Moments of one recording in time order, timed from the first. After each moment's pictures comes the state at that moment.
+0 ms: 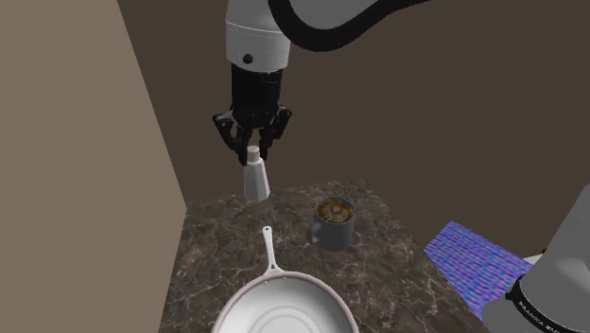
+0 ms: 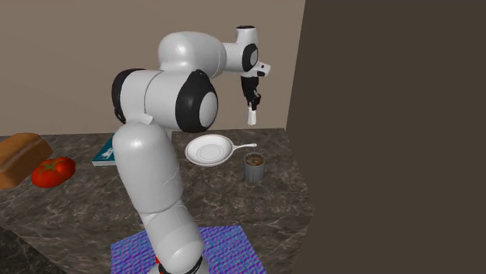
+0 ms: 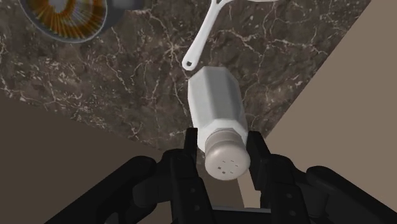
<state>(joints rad) 0.16 0.03 0.54 -1.78 -0.06 1.97 0.75</state>
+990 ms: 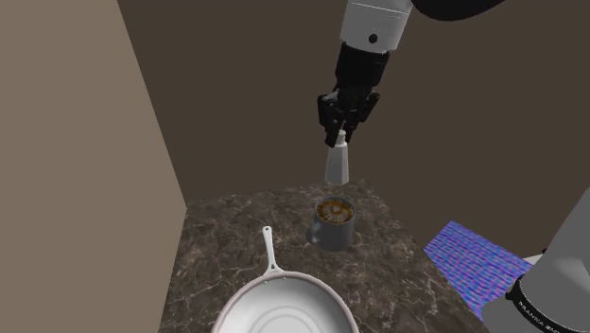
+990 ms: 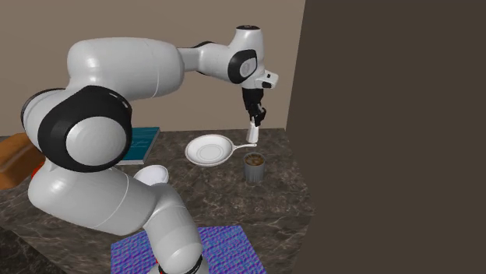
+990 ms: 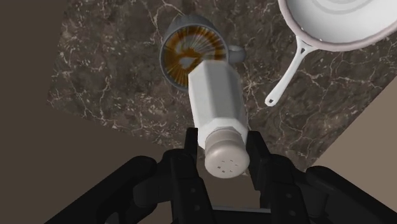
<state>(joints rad) 0.12 -0.47 0.33 -2.21 0.16 1.93 0.42</state>
